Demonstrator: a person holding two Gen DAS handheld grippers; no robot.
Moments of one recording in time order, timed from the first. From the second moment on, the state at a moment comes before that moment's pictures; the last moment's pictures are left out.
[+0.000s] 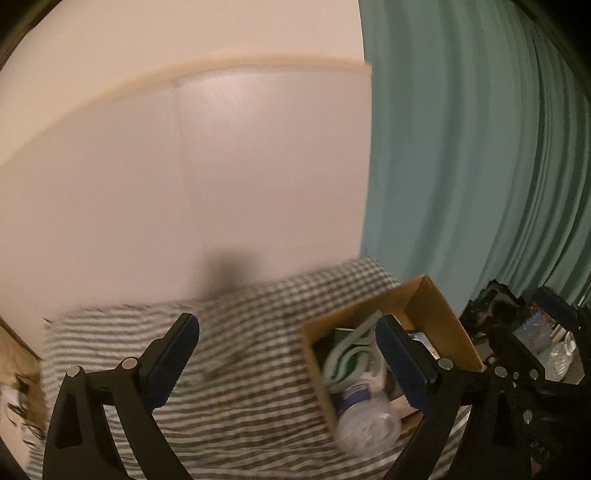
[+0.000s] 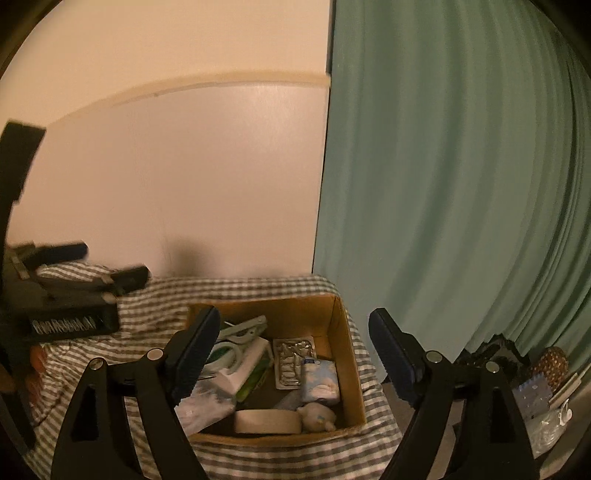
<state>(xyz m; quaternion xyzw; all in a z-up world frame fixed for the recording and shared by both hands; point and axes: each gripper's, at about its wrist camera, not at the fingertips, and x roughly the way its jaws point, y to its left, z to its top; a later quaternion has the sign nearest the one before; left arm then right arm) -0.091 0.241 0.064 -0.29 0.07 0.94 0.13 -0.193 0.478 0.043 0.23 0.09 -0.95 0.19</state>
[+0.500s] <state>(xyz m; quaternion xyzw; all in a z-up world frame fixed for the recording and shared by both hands) 0.023 0.108 0.123 -0.16 0.03 0.98 0.08 -0.066 0.447 0.115 0.15 0.12 -0.96 0.22</state>
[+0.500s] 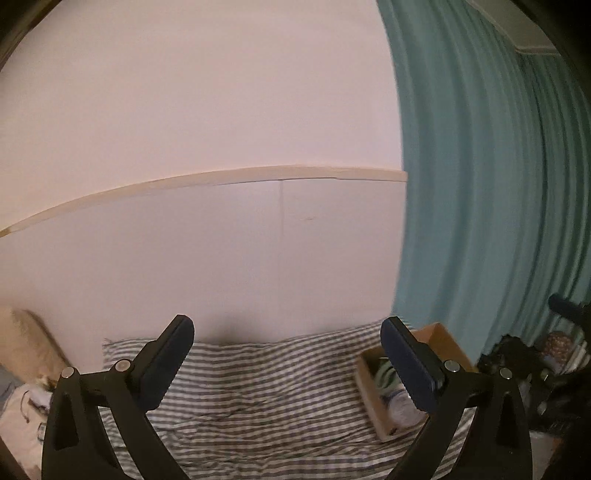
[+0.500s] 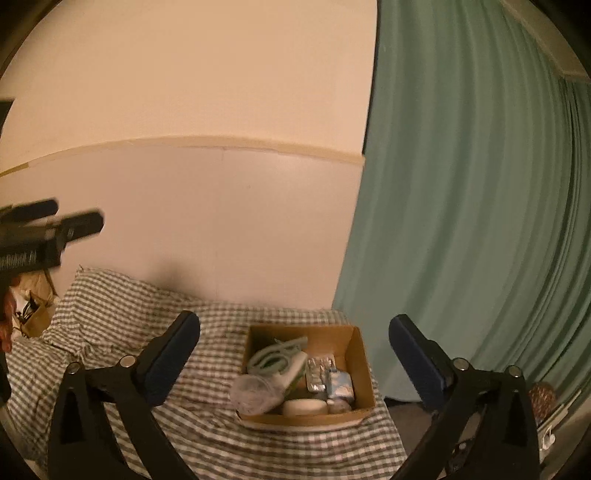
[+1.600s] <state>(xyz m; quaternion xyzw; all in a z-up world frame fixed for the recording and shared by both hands) 0.014 0.108 -0.003 -0.19 0.00 0.98 0.04 -0.100 0.426 0.004 0.18 0.10 -0.95 0.24</state>
